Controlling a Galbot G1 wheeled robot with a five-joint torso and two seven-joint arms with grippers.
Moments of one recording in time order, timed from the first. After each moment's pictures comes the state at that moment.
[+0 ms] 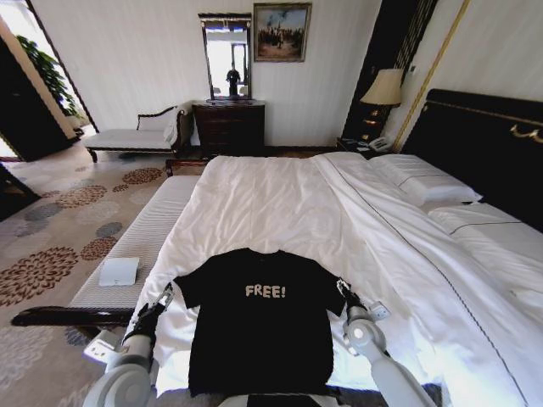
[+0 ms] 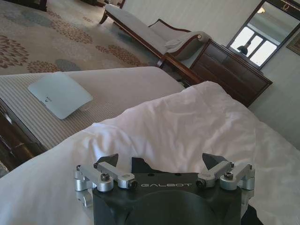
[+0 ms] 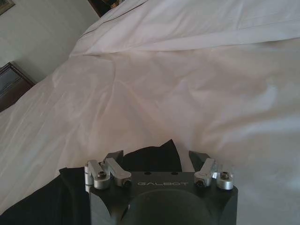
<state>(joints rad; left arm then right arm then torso) 1.74 -1.56 -0.78 -2.36 -0.84 0.38 -0.40 -1.31 1.13 0.38 1.67 1.18 0.11 0.53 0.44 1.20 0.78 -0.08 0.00</state>
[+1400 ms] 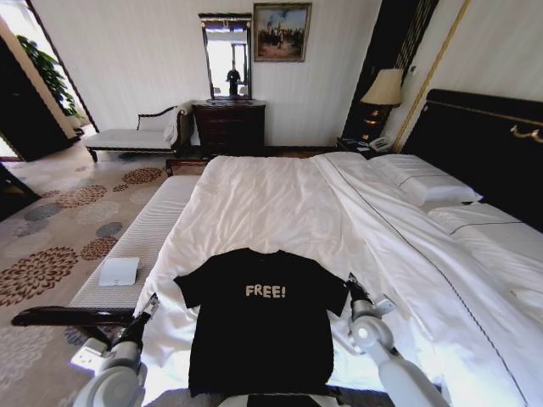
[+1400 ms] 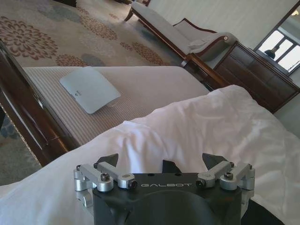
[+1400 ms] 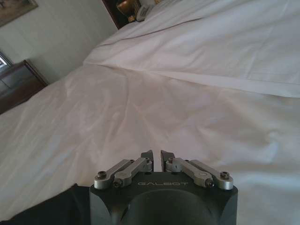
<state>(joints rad) 1.72 -1.57 -0.88 -2.29 -0.94 0.38 -0.41 -1.36 1.03 0.40 1.78 1.14 0.07 0.57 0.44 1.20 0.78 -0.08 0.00</state>
